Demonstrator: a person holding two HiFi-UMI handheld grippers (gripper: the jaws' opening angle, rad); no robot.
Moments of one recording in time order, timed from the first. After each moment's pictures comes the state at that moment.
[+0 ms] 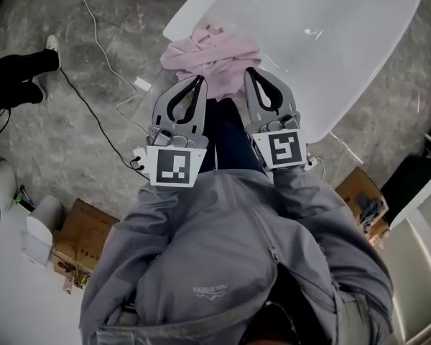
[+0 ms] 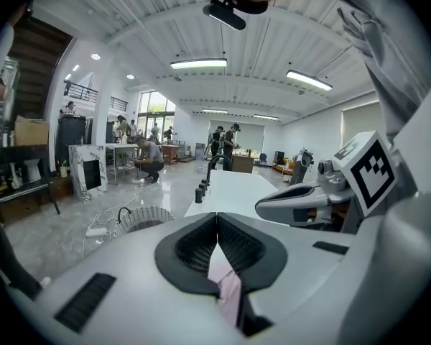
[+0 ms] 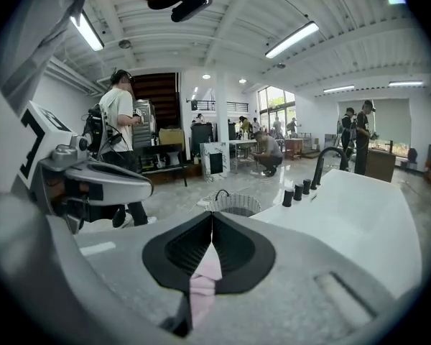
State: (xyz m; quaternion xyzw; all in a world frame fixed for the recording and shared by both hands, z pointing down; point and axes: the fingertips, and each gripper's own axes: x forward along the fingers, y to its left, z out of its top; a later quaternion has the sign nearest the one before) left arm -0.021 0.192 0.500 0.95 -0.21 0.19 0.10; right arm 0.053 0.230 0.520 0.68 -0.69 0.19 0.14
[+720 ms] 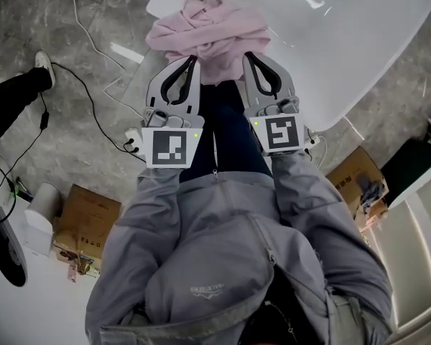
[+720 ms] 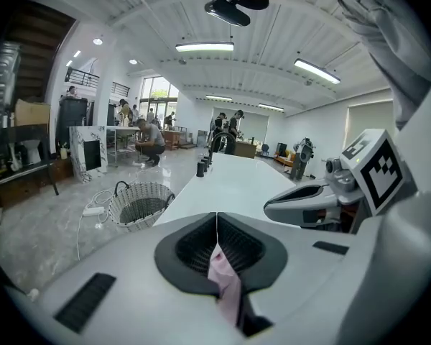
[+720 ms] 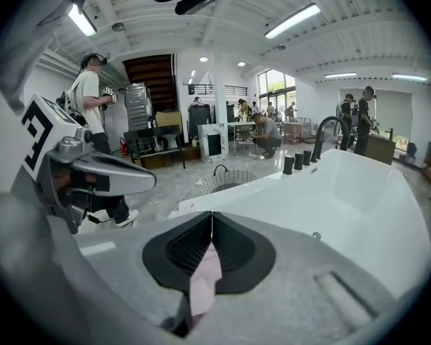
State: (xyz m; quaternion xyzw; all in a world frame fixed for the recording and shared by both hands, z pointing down) left arm -0.022 0.199 0.609 0.94 -0.20 0.23 0.13; right arm 0.050 0.241 0.620 0.68 -0.67 0.25 0.14
